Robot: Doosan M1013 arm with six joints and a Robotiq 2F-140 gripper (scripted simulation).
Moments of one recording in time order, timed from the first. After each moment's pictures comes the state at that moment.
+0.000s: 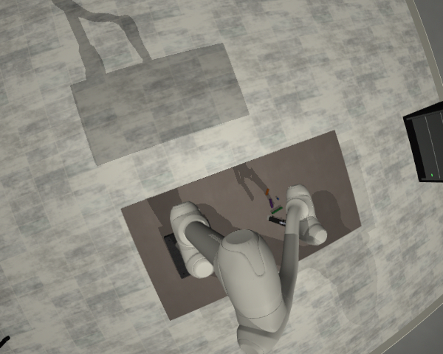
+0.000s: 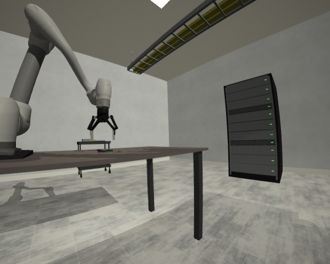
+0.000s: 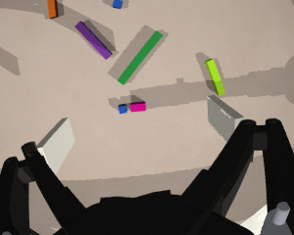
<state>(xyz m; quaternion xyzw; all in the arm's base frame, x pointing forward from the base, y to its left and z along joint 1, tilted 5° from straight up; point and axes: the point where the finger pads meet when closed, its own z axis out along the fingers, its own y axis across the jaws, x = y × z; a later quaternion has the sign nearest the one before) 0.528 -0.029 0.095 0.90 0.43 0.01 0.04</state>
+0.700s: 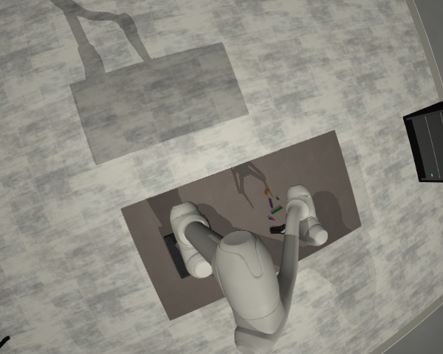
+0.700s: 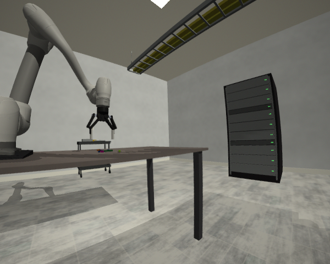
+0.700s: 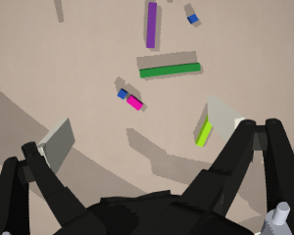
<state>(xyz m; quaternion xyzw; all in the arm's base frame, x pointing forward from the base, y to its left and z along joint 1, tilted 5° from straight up) 0.526 -0.029 0.101 0.67 0.74 -0.01 0.04</state>
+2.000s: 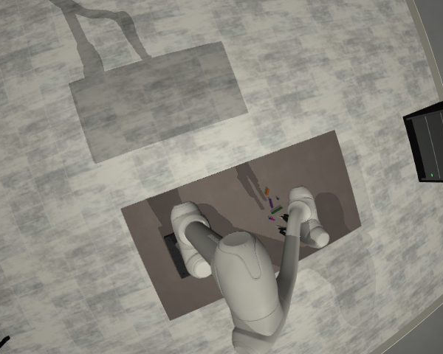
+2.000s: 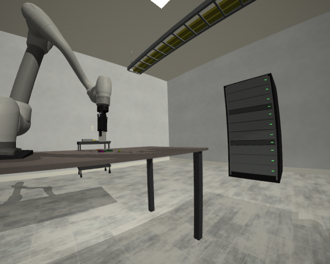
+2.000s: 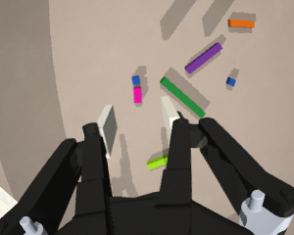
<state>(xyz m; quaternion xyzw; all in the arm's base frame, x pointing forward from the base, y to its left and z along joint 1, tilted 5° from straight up) 0.524 -0.036 0.109 0.31 0.95 -0.02 0.04</state>
